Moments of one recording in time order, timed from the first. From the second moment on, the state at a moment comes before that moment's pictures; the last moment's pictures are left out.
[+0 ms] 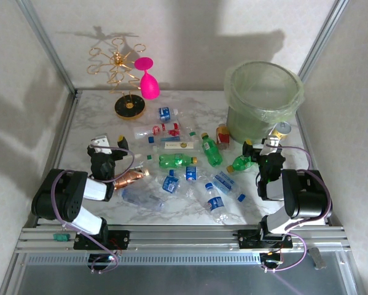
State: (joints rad) left arm -0.06 1.53 0.22 1.19 -0.25 -0.17; right arm 0.00 1.52 0.23 1.11 -0.02 0.04
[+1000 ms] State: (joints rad) left arm -0.48 0.76 1.16 -0.42 -0.47 -0.62; right arm 0.71 1.04 1.15 -0.40 0.09 0.36
